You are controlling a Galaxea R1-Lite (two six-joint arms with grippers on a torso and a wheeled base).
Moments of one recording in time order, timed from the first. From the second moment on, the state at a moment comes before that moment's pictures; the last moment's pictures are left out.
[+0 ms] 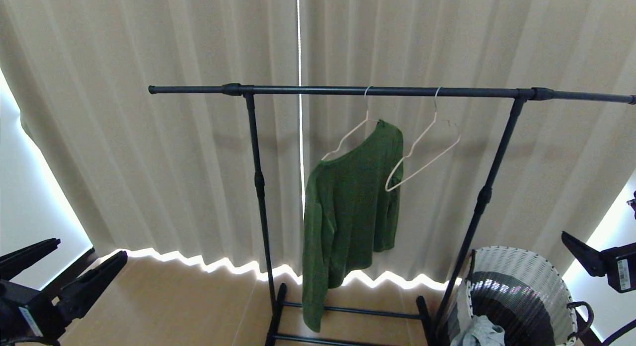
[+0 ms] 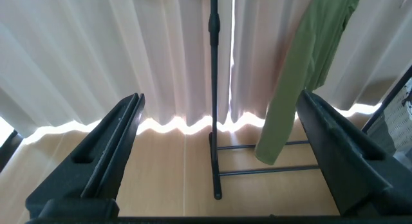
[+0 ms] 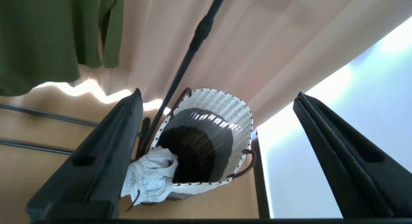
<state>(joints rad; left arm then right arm) -0.10 0.90 -0.26 -0.46 -0.03 0.08 0.04 1.11 -0.38 -0.42 -0.26 -0.33</state>
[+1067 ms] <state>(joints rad) -0.15 0.90 -0.27 -0.46 -0.03 0.08 0.04 1.07 -0.33 -0.43 -0.26 -0.33</state>
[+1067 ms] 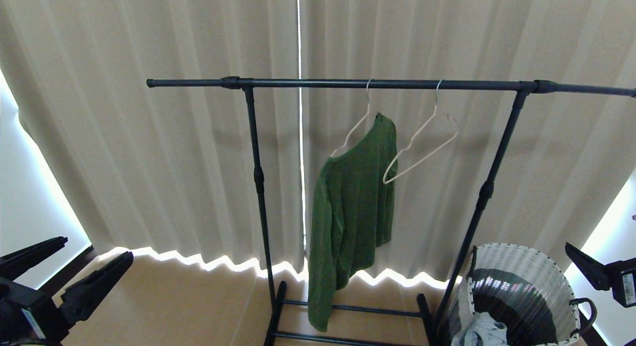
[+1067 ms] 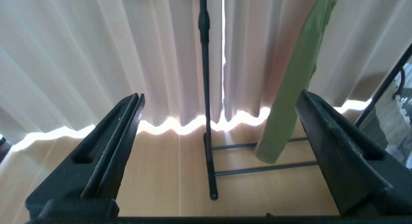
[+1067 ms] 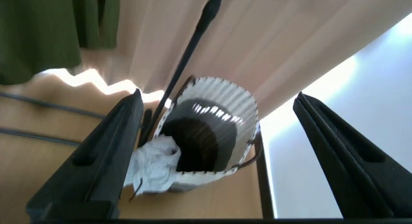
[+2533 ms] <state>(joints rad) -0.18 0.90 -0.26 -0.46 -0.05 0.07 0.04 1.01 -0.20 -0.41 0.01 -0.28</state>
